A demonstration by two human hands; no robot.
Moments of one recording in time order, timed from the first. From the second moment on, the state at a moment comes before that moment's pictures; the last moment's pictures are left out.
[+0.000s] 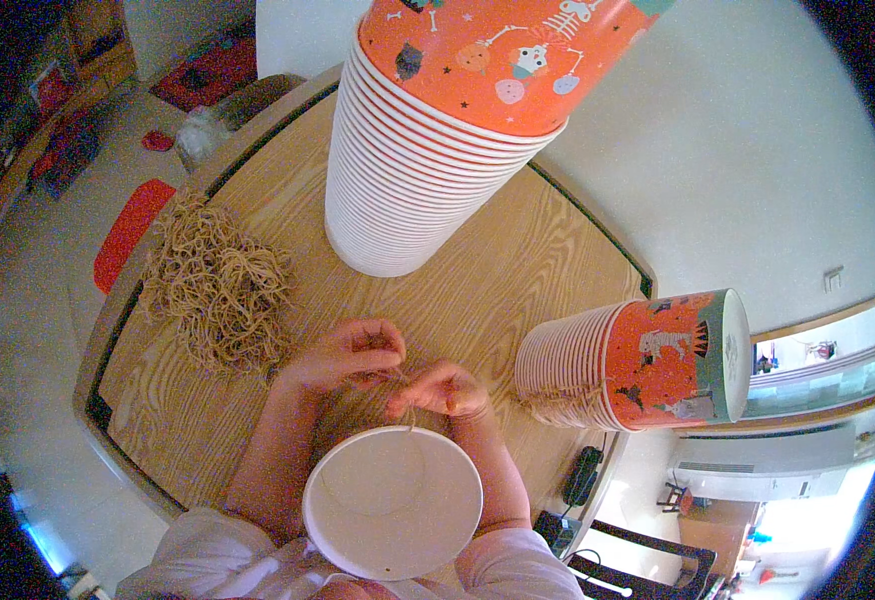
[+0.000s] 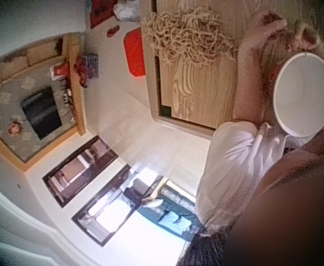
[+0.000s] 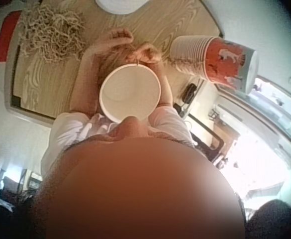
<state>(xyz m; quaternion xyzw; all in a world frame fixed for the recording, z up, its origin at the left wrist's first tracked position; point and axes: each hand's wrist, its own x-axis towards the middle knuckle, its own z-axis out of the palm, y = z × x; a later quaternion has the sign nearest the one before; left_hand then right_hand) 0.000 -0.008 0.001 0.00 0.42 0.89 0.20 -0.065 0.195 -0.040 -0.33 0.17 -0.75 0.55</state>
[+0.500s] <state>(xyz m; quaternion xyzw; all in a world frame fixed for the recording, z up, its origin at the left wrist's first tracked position) 0.002 -0.008 0.000 0.19 0.47 0.83 0.22 -0.061 0.199 -0.035 -0.31 0.28 -0.74 0.53</state>
